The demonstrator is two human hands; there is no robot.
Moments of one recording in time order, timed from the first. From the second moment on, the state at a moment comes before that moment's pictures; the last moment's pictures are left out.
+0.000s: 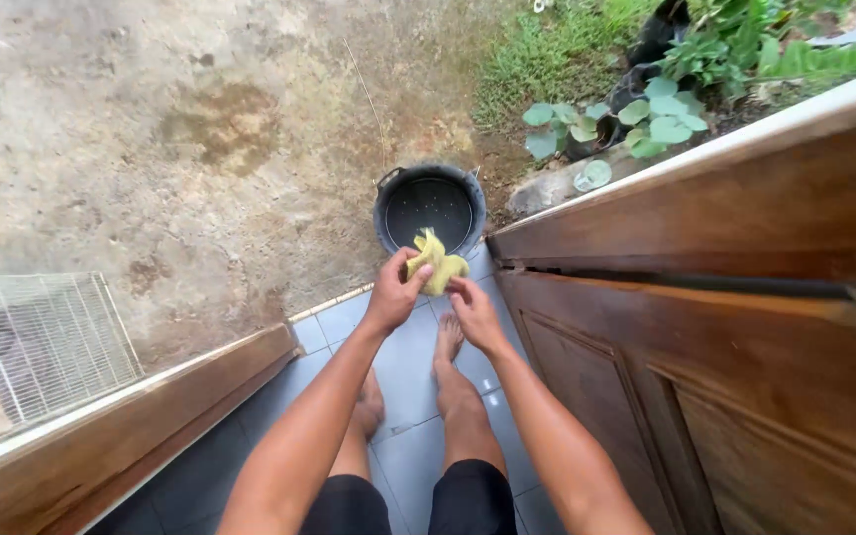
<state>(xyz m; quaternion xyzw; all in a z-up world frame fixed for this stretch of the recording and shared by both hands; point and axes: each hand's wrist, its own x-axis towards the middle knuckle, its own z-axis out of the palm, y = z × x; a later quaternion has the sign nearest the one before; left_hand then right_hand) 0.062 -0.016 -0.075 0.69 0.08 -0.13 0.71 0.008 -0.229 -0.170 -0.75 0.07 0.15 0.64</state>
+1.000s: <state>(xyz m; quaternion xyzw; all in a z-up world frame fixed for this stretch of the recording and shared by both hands) 0.342 -0.011 -0.712 0.82 -0.30 -0.30 0.38 0.298 -0.253 -0.679 -0.86 -0.11 0.26 0.43</state>
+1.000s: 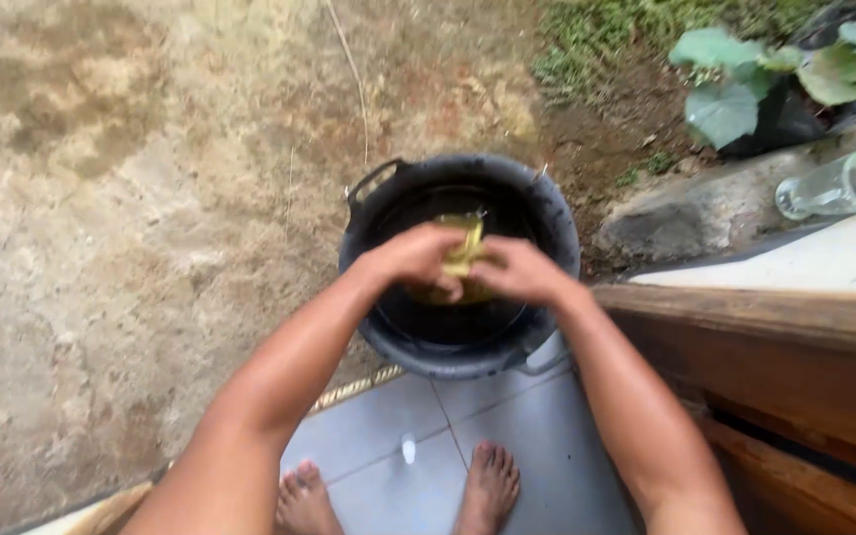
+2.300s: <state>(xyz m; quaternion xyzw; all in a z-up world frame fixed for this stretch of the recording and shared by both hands) 0.339 0.021 -0.660 0.80 -0.25 -0.21 0.51 0.286 -0.298 -0.647 -0.89 -0.05 0.21 0.41</state>
